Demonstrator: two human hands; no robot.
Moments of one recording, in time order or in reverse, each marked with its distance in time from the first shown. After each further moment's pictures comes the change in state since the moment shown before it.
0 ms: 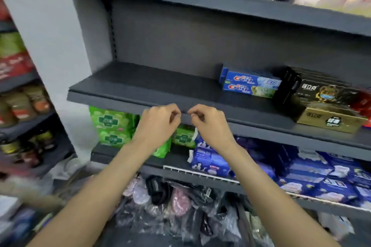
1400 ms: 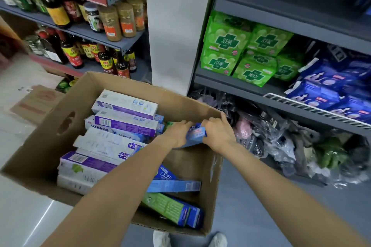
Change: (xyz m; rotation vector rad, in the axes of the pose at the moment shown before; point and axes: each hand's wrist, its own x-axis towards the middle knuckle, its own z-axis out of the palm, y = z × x) left_hand -0.261 -0.361 -0.011 -0.036 -0.849 -0.205; right_hand -0.144 -0.190 0.354 -0.672 -0.665 -0.008
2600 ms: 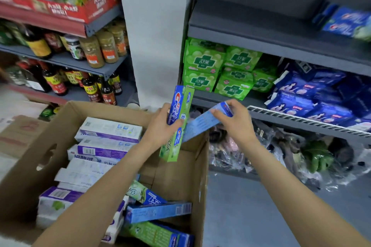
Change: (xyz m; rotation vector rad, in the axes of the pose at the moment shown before) left_hand -0.023 0.042 -0.083 -0.635 0.537 0.099; right_hand -0.023 0.065 -0.080 1.147 0.544 0.273
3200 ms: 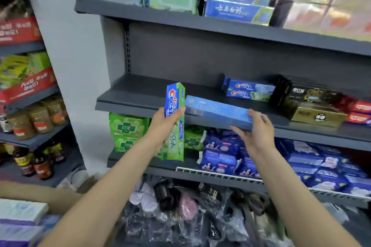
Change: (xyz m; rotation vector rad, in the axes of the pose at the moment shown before) left_hand 0.095 0.287 0.192 -0.464 0.051 -0.050; right_hand 0.091 0.015 -0.331 0.936 0.399 0.171
